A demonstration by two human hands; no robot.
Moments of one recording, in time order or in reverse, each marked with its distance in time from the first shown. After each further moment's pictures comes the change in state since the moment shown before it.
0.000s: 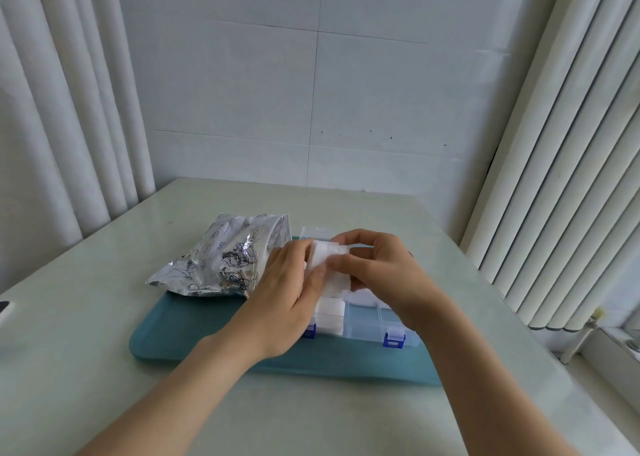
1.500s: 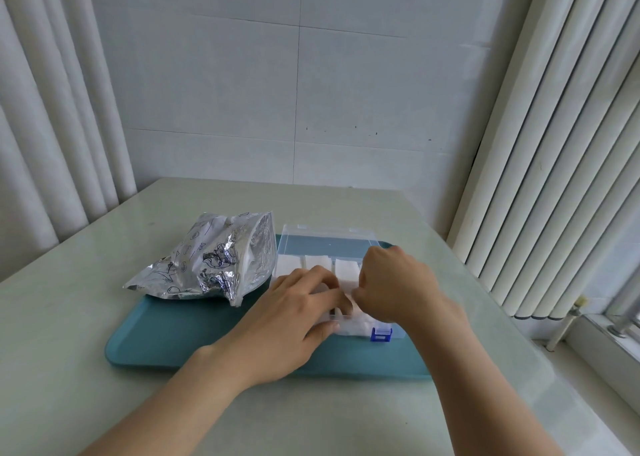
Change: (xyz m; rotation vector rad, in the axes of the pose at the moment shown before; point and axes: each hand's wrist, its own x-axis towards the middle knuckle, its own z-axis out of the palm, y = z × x) left_hand -0.006 0.006 0.020 0.347 -0.259 0.269; right_hand -0.008 0.009 -0.018 -1.219 0.092 0.082
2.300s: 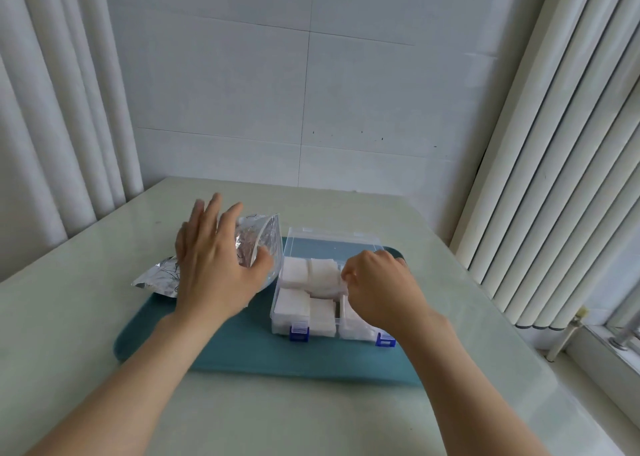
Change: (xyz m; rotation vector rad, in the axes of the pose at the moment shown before) left_hand -0.002 -0.072 -0.031 0.100 0.572 -0.582; right_hand 0.015 -0.010 0.024 0.016 0.144 -0.150
